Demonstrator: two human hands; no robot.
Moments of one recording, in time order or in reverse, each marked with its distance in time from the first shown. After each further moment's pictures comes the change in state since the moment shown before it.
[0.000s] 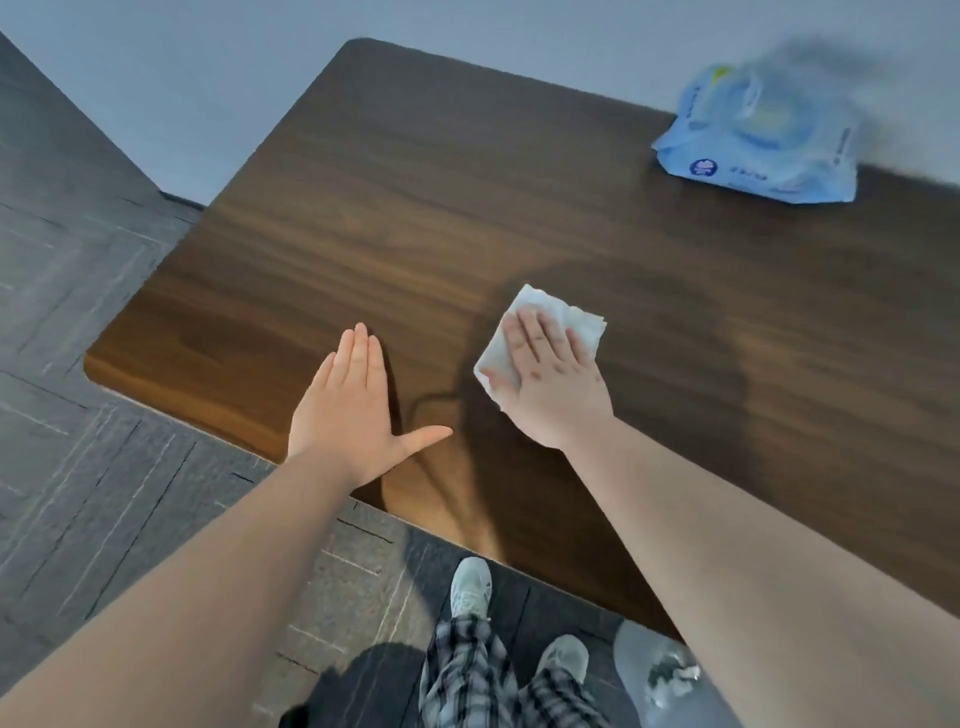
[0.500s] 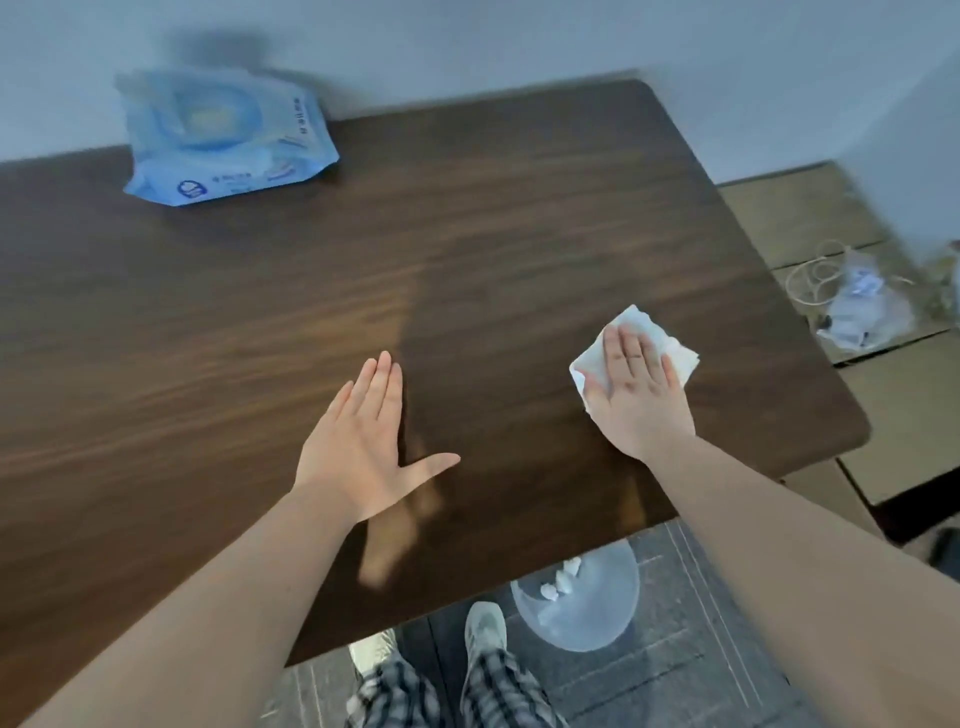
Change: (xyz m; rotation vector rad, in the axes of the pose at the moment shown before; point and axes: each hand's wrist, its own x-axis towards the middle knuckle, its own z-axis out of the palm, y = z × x) left_hand -0.012 0.331 -0.027 0.058 0.017 0.744; right_hand -0.293 0.317 0.017 0.151 0.128 0.933
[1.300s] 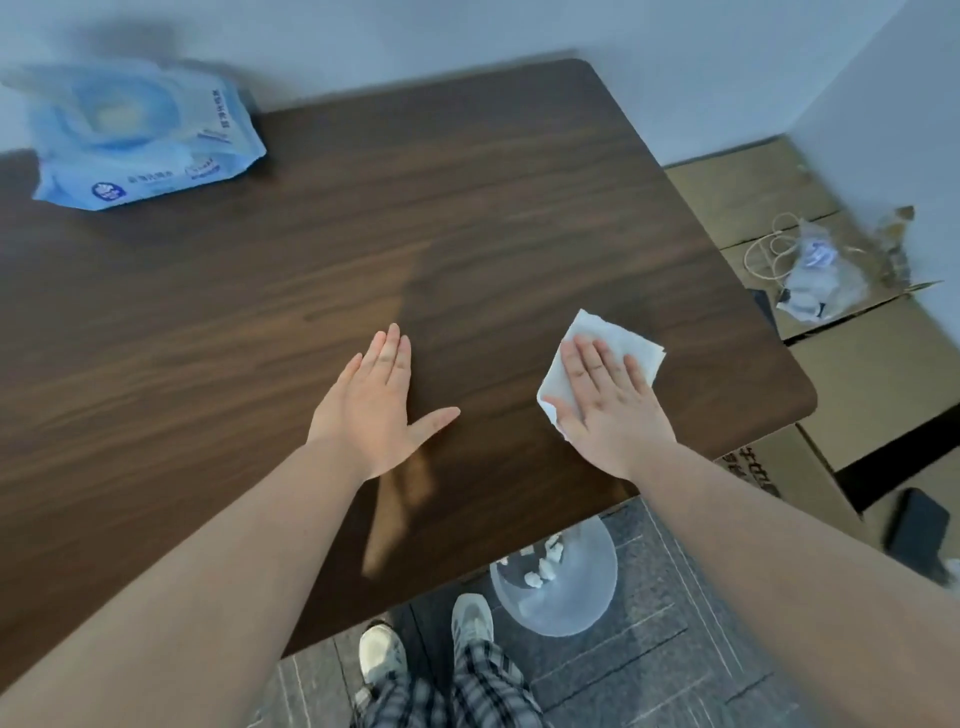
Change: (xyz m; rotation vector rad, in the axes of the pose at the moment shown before) left_hand 0.041 0.050 -0.005 -0.014 -0.022 0.091; right_hand -0.028 0.034 0.008 -0.102 -0.060 -0.179
